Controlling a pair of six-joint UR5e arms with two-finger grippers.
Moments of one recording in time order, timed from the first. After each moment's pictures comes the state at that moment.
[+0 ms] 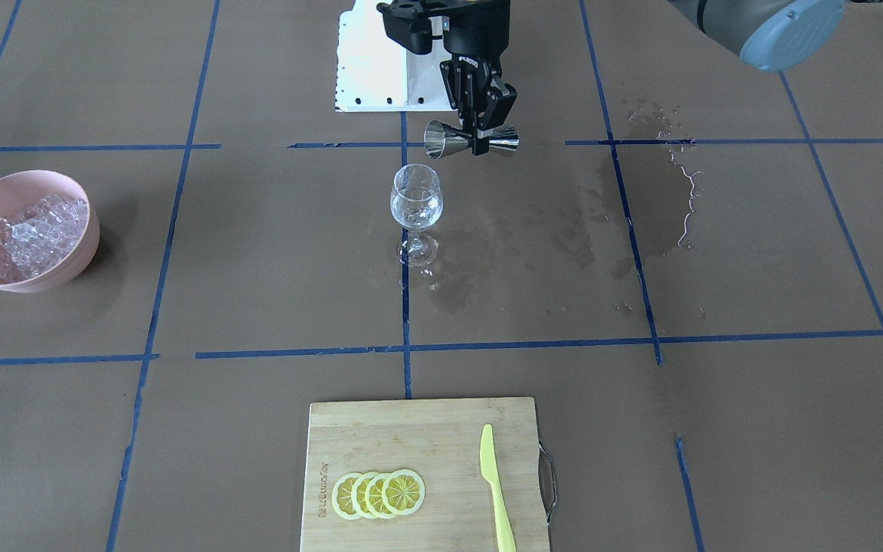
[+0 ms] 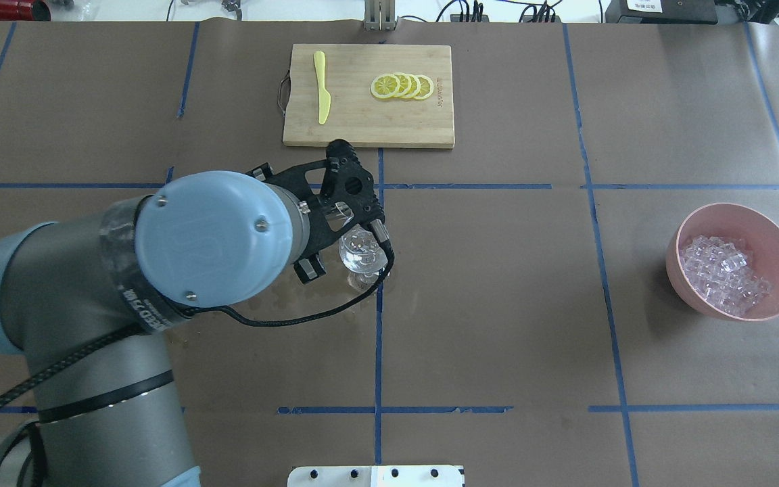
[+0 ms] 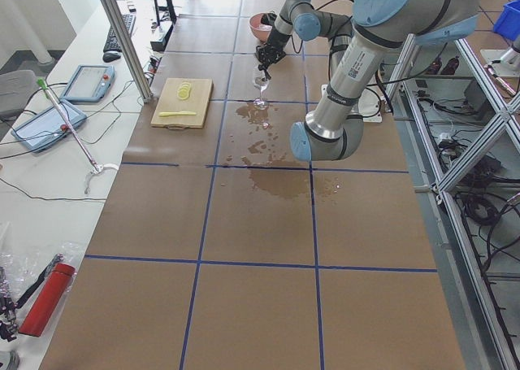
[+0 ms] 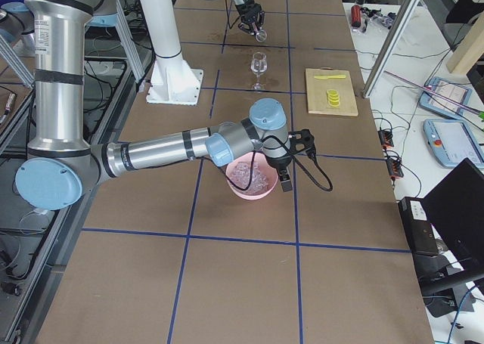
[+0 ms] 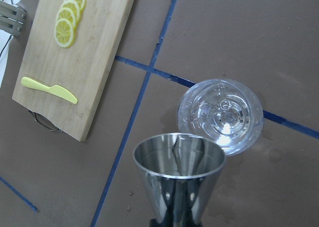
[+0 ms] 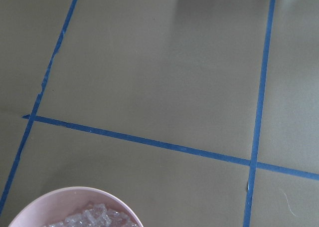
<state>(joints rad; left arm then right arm) -0.43 -2.31 -2.14 -1.17 -1.42 -0.22 1.43 -1.64 1.87 -1.29 2.31 0.25</state>
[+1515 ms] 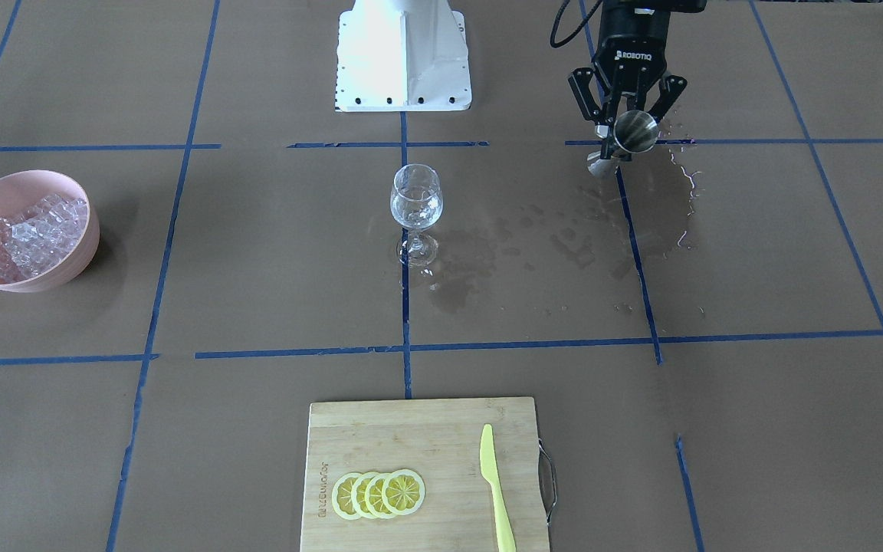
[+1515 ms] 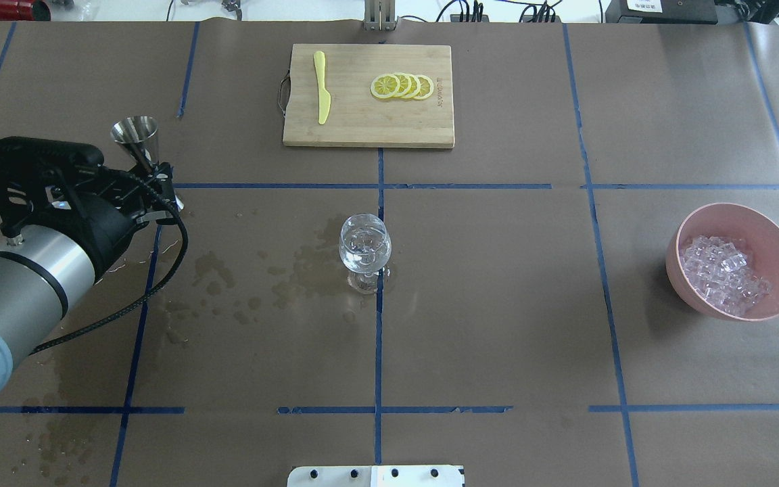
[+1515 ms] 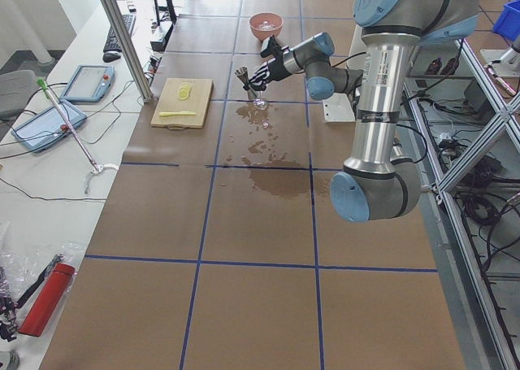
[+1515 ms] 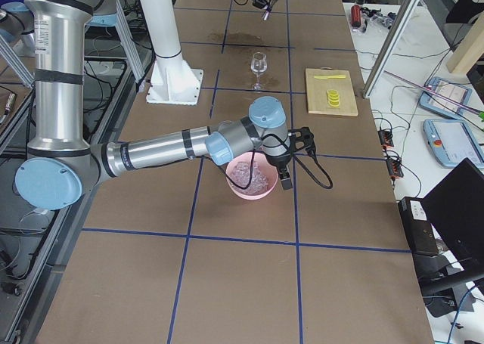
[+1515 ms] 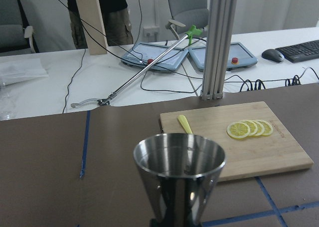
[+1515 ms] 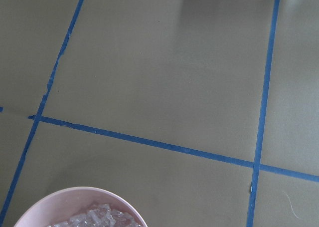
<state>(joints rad) -0.36 -1.64 -2.31 -1.90 -0.89 -1.15 1.43 -1.64 1.88 -1.29 2.31 0.25</state>
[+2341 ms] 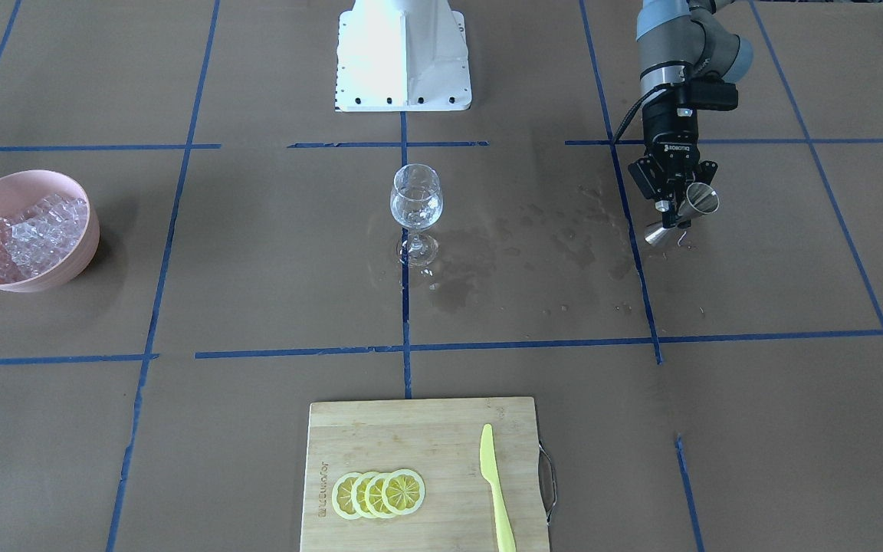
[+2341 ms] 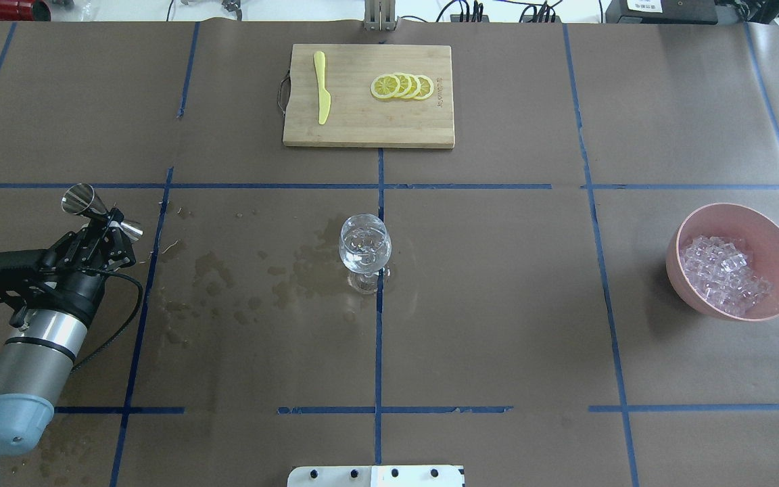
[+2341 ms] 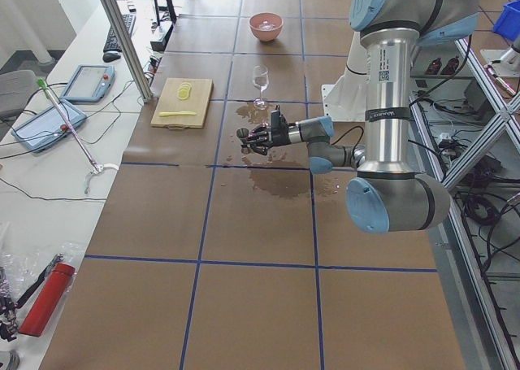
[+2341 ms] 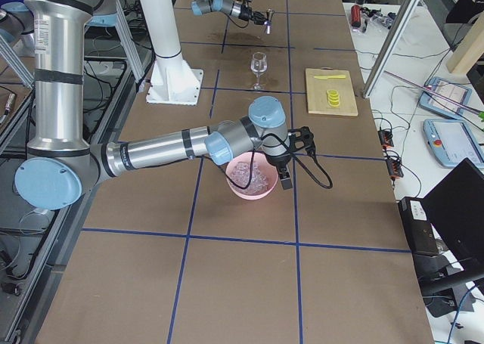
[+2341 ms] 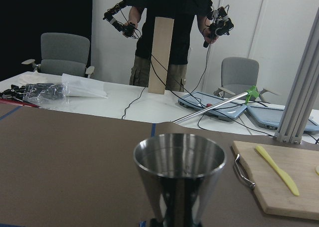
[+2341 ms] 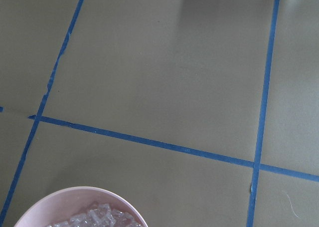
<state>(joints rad) -0.23 -1.48 -1.78 -2.57 -0.48 -1.34 1.43 -1.65 1.88 -1.29 2.31 0.25</state>
